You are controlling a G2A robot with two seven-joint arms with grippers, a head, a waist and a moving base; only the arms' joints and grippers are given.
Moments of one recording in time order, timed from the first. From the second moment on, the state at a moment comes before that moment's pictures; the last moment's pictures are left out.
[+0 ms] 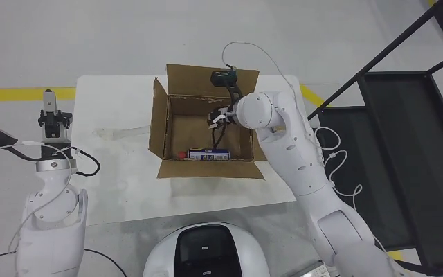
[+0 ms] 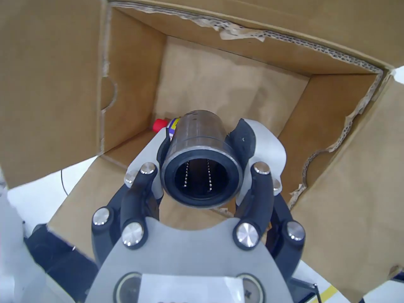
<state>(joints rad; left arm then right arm) 1.45 -1.25 -1.67 -1.75 0.12 -0.23 0.08 -0.81 -1.45 1.17 -1.59 -0.93 0.30 1.36</state>
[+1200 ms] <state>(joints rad) 1.45 -1.25 -1.67 -1.75 0.12 -0.23 0.08 -0.97 -1.35 1.61 -1.88 -0.87 0.18 1.54</state>
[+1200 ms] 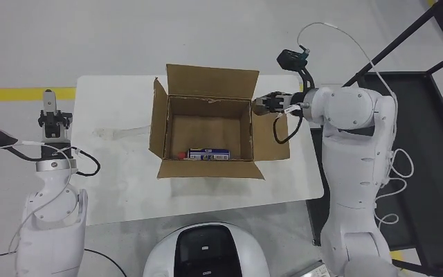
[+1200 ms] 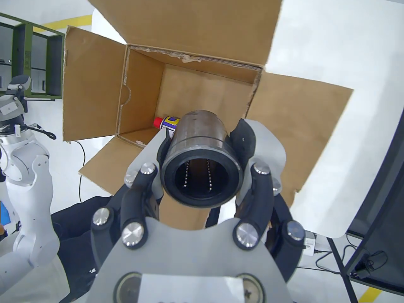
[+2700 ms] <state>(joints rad) 1.45 -1.25 -1.67 -1.75 0.12 -0.23 0.08 -1.12 -1.30 1.68 -1.22 -0.97 0.39 0.95</state>
